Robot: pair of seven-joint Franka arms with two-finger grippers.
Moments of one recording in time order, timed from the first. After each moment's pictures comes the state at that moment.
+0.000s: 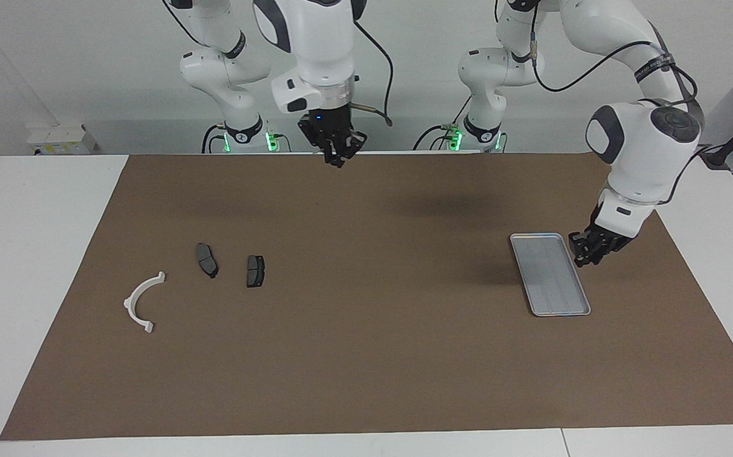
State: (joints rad) left arm -0.02 0.18 0.05 -1.79 0.03 2.10 -0.02; right arm 0.31 0.19 0.35 -1.45 0.00 1.59 1.21
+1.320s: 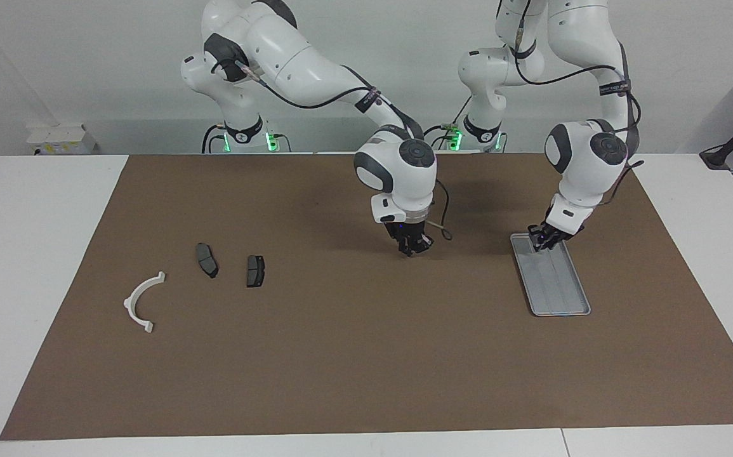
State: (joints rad) left arm -0.03 0.08 0.02 -2.28 0.03 2.39 -0.09; right arm 0.48 0.66 0.34 -1.51 -0.24 2.16 1.58
